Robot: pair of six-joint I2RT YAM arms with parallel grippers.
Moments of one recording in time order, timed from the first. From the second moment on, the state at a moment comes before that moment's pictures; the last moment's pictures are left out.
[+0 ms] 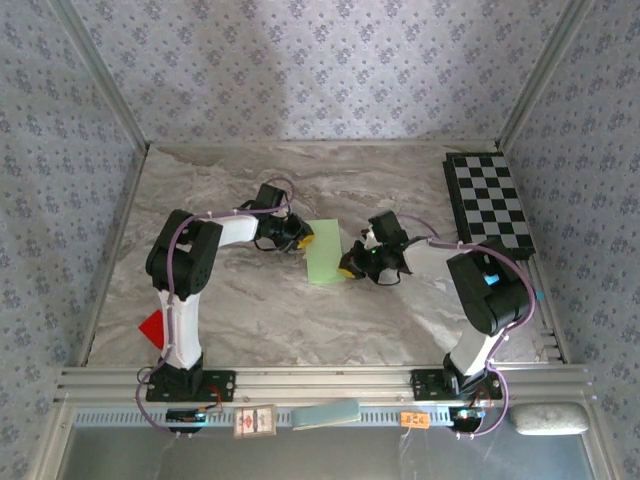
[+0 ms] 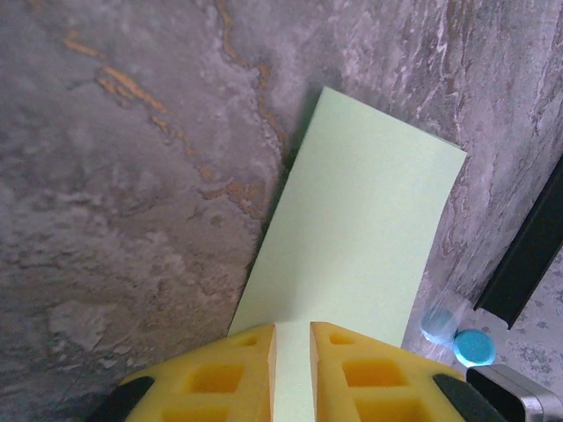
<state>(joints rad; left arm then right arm) -0.44 2.04 1.20 -0.13 0.56 -1.07 0.48 1.71 0.81 -0.07 -0.61 0.98</state>
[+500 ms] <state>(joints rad) -0.46 2.03 1.21 -0.13 0.54 -0.96 0.47 1.71 0.89 -0.31 -0.62 0.88</state>
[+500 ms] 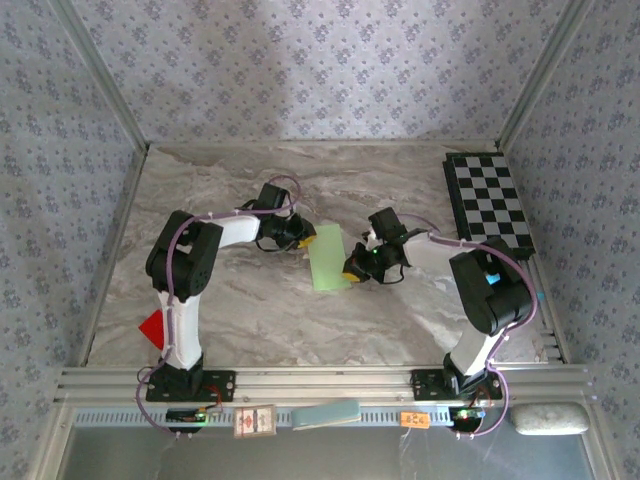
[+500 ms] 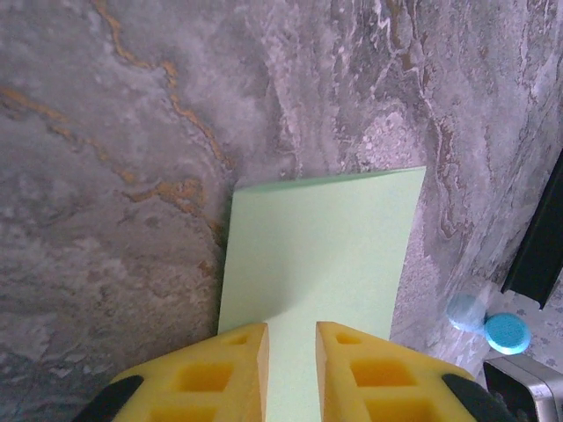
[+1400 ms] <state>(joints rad) -0.46 2.07 1.25 -0.14 0.54 -0.95 0.51 1.83 1.05 -0.28 -0.64 0.85</state>
